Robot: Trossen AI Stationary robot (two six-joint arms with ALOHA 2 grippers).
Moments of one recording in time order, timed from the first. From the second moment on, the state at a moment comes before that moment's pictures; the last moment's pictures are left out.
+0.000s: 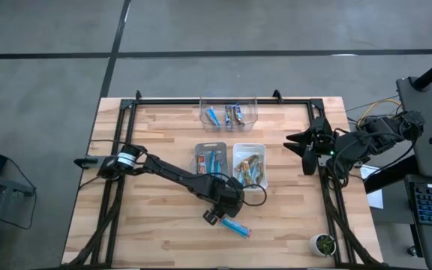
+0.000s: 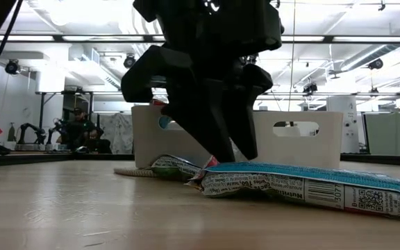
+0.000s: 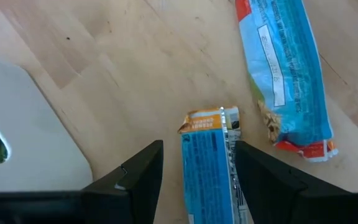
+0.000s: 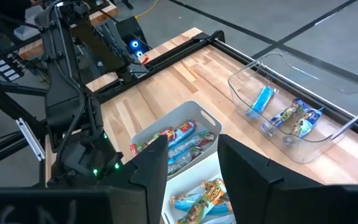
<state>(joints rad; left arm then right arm) -0.27 2.14 1.65 -0.60 0.02 0.44 0.45 0.95 1.31 -0.95 0.68 0.76</state>
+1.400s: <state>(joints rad) -0.28 2.17 1.62 -0.56 0.02 0.47 0.45 0.95 1.31 -0.95 0.68 0.75</state>
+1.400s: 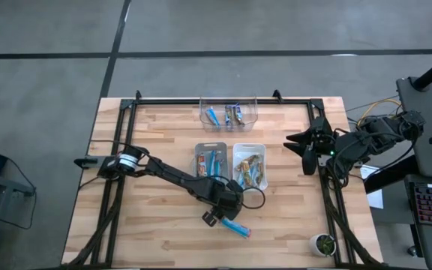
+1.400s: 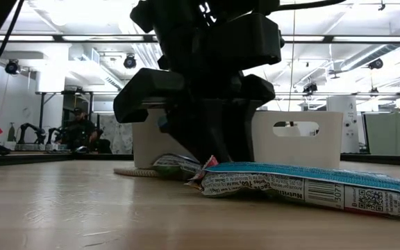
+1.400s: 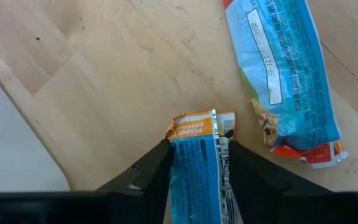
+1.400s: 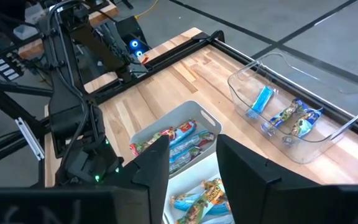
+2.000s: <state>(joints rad) -0.28 2.17 1.62 -0.57 0.02 0.46 0.45 0.95 1.31 -0.95 0.68 0.75</state>
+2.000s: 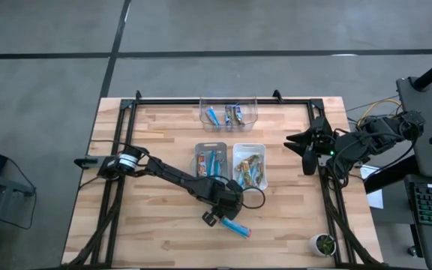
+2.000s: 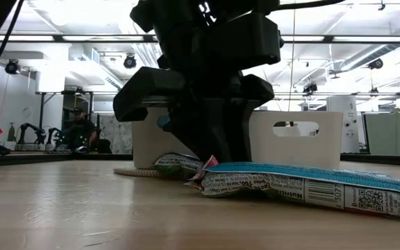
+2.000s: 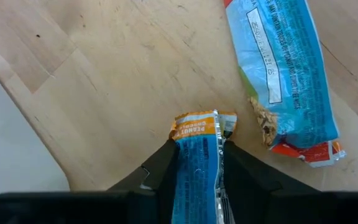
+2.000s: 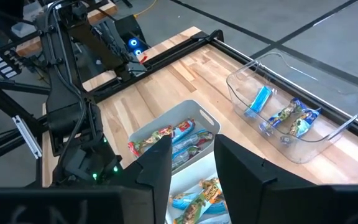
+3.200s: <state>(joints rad) -0.28 2.14 1.80 -0.69 0.03 0.43 0.45 0.94 1.31 -0.96 0.72 0.75</state>
